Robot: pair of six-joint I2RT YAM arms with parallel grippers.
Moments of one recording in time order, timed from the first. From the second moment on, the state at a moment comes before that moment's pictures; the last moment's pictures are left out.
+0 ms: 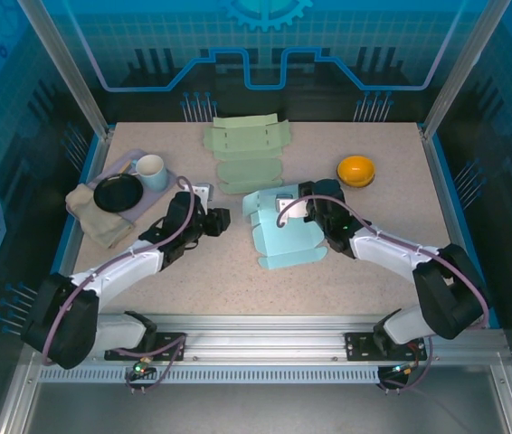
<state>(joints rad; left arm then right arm) -0.42 1.27 0.64 0.03 0.01 -0.39 0.55 1.46 0.76 0.28 0.24 -1.43</state>
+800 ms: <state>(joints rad) -0.51 1.51 0.68 0.15 0.02 -0.27 0.58 1.58 0.64 0.55 0.31 -1.46</state>
